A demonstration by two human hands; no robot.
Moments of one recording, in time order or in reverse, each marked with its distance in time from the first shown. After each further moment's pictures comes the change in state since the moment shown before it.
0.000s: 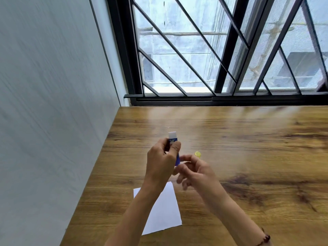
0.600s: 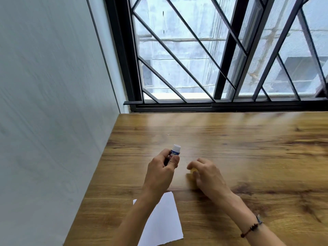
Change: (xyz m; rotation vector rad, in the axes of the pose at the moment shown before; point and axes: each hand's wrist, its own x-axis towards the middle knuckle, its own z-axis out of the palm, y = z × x) left_hand 0.007 -0.015 -0.006 0.050 -0.126 -0.036; right_hand 0.045 0.023 -0.043 -1.123 0.151 -0.294
